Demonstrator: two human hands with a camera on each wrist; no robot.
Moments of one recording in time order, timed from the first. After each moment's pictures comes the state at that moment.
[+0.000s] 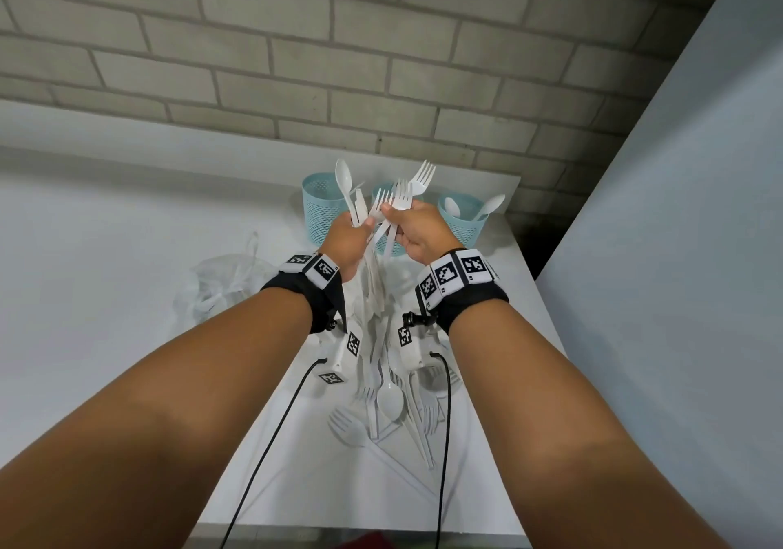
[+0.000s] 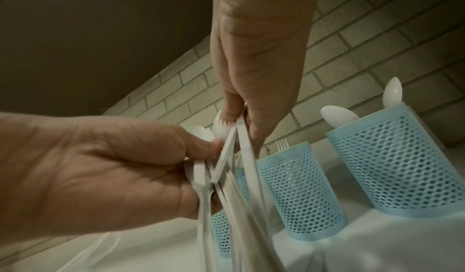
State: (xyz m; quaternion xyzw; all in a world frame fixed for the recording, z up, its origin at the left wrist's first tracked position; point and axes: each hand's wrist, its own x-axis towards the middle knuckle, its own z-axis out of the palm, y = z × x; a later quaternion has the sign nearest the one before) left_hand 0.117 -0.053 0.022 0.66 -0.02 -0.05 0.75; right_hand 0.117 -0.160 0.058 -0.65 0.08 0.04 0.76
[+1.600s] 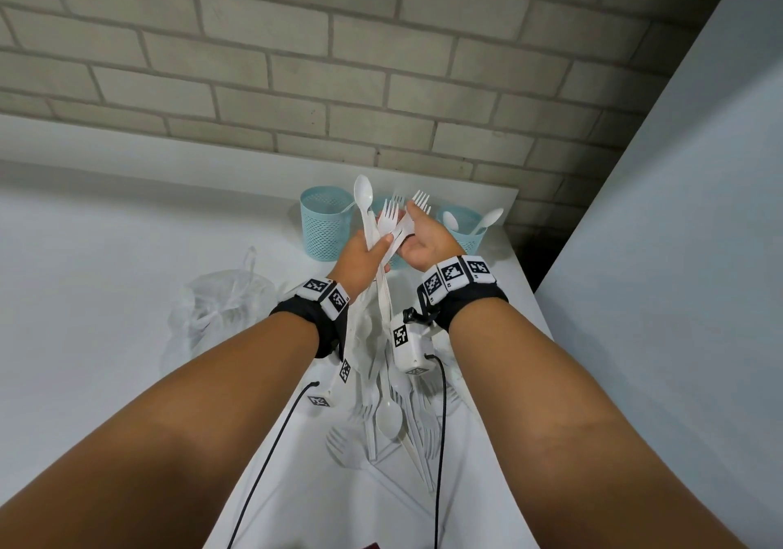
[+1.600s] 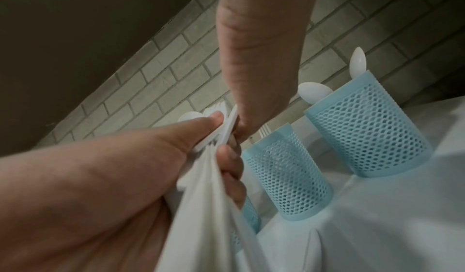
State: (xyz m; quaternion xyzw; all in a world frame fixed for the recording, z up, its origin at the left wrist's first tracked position) left_hand 0.120 -0.068 0.005 0.71 -0.11 0.02 0.70; right_hand 0.132 -0.167 0.065 -0.46 0.17 0.09 0.87
